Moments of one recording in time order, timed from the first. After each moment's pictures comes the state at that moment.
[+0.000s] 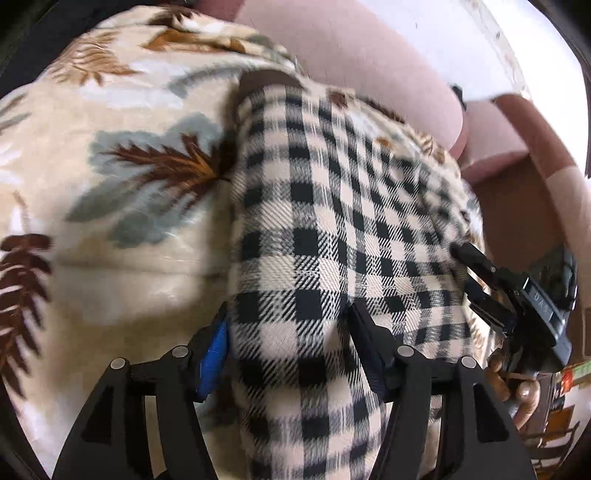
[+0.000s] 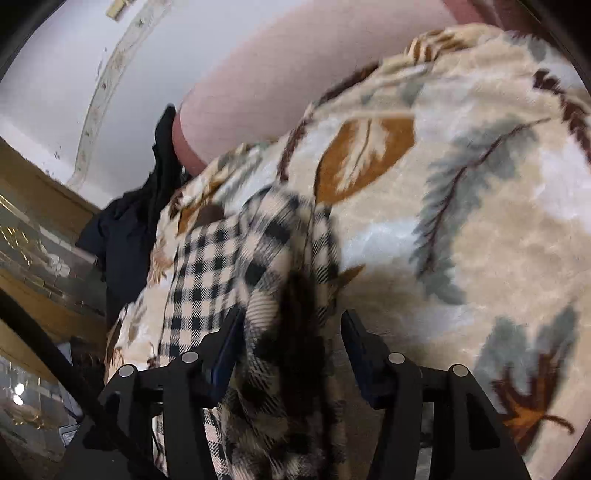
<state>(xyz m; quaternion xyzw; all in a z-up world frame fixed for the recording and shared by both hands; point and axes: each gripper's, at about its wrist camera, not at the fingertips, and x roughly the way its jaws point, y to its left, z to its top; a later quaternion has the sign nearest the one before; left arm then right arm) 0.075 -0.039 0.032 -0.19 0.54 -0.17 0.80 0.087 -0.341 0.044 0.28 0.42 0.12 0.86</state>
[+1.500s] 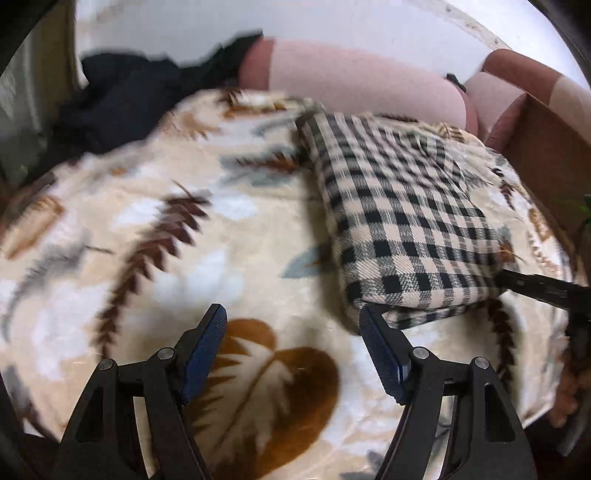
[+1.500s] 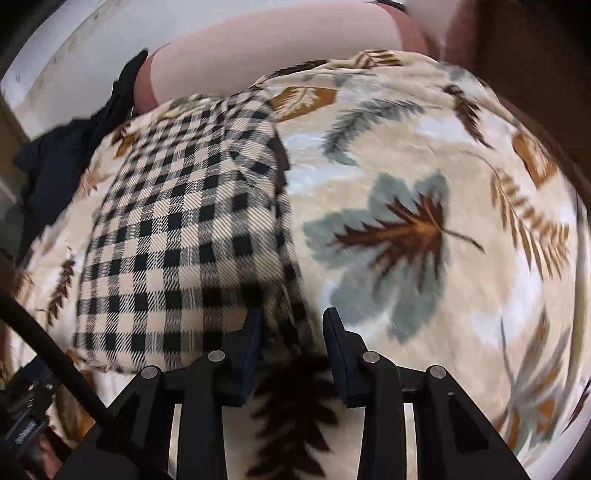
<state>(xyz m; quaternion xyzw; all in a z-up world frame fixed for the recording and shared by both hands) -0.111 -0.018 0.058 0.00 0.42 -0.04 0.91 -0.070 -0.292 0.040 0.14 0.48 -0.02 0.86</state>
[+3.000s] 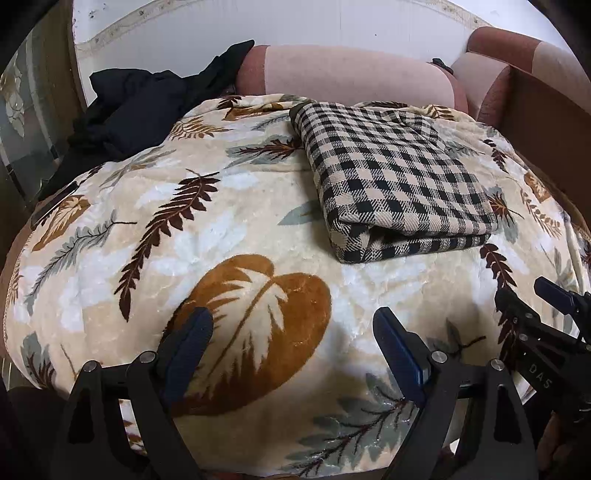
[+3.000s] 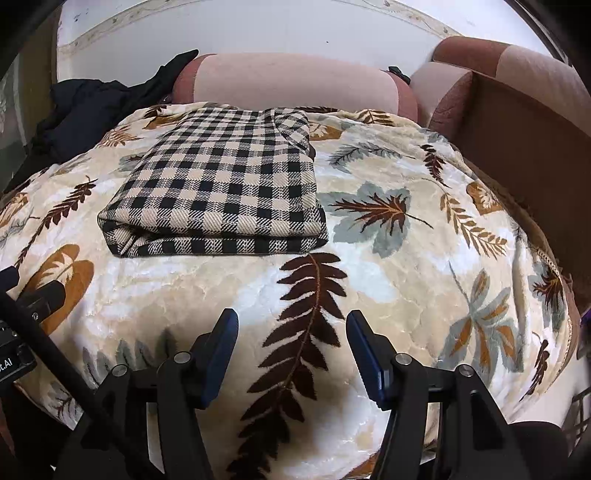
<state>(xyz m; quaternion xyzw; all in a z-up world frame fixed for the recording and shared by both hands) -0.173 -0.033 0.046 0.04 0.42 -0.03 0.91 -0.181 -0.215 0.037 -0.03 0.40 -0.06 0.91</state>
